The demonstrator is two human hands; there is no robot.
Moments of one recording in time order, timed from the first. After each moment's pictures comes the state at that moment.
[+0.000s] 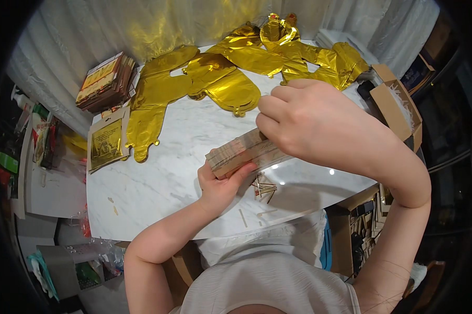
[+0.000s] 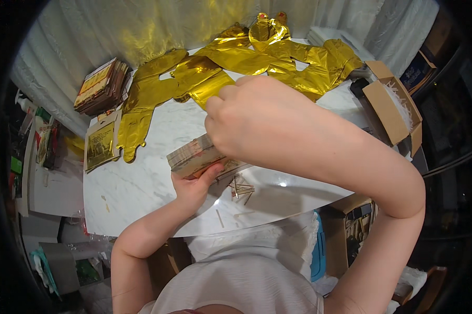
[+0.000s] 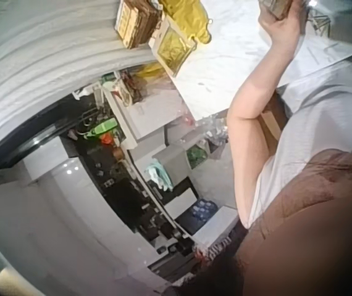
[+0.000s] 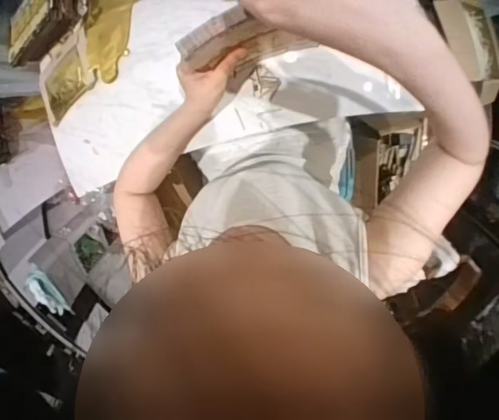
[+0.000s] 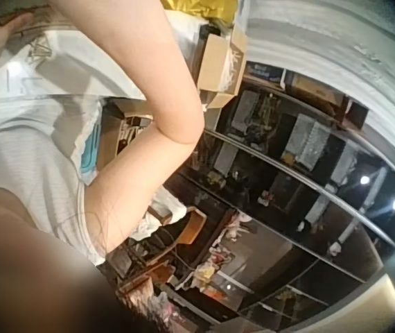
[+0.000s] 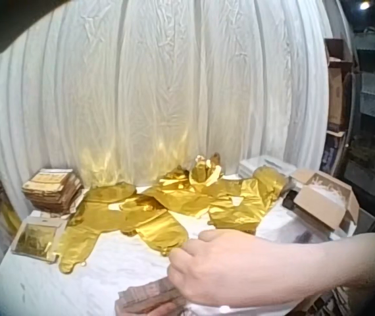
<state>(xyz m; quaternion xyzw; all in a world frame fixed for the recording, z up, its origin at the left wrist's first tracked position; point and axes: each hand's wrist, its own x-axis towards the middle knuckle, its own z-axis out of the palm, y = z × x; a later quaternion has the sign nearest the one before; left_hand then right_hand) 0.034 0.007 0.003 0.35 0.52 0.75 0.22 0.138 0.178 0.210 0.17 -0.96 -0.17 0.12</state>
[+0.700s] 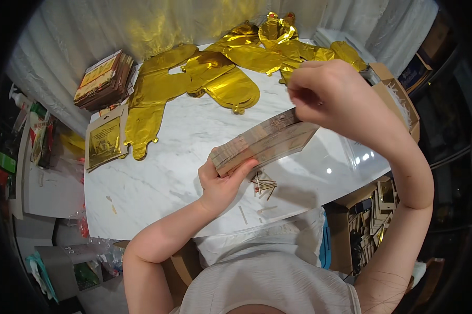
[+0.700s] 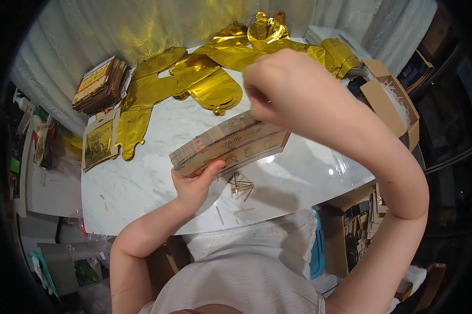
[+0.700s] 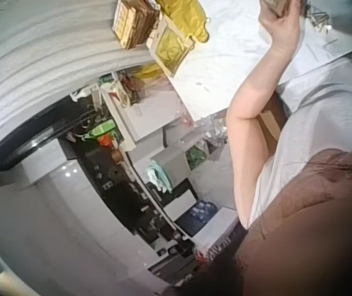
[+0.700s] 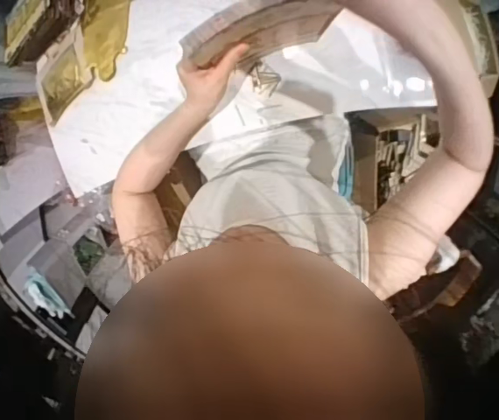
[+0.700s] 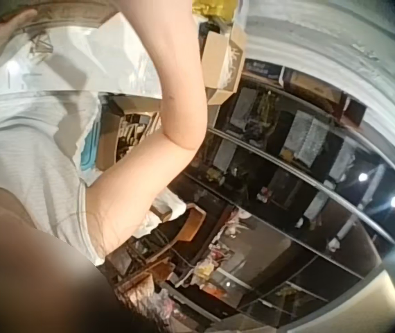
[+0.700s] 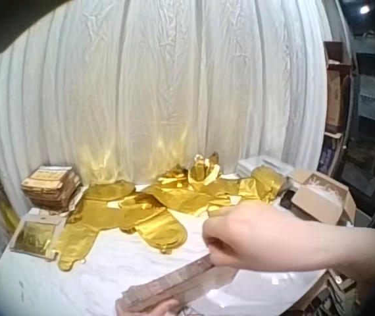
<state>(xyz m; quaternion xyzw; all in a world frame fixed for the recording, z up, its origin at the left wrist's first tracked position) 0.036 0.003 0.003 0.36 0.53 0.74 0.20 0.145 0.203 0.213 -0.01 -0.99 0.07 0.13</state>
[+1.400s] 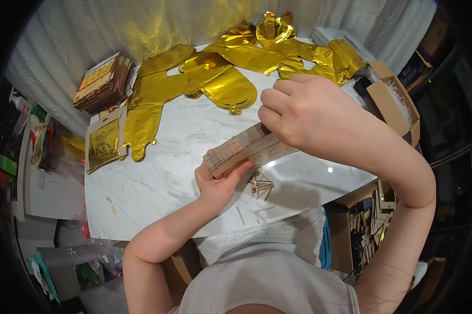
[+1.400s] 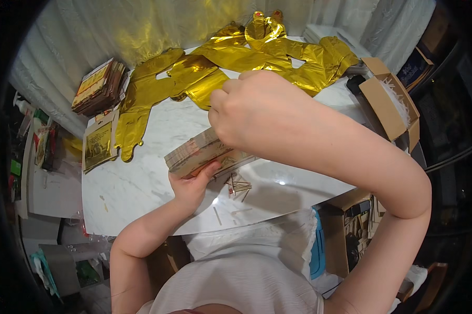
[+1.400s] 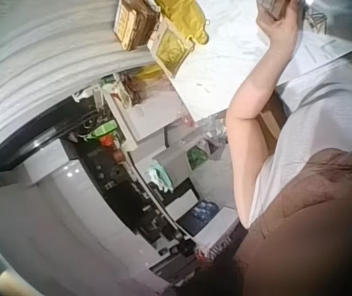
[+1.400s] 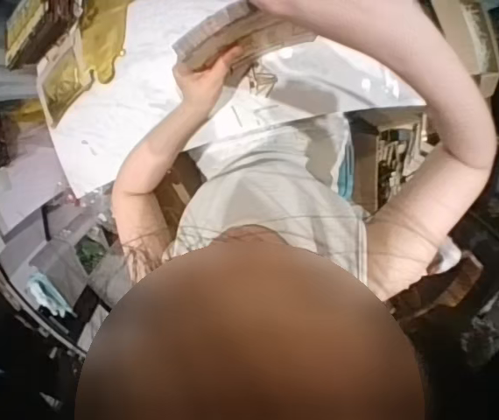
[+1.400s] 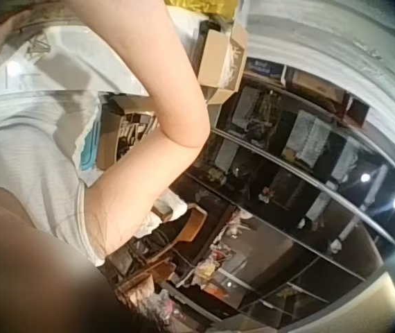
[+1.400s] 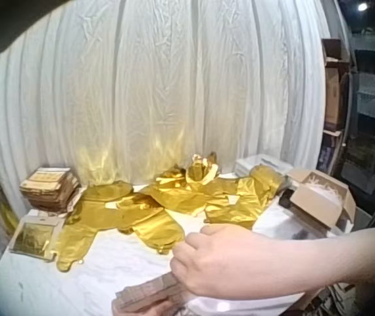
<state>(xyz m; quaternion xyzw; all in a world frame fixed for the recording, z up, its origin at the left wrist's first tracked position) 0.037 0.004 0.003 0.36 0.55 0.73 0.20 0.141 0.186 0.204 0.16 -0.96 -0.17 0.13</state>
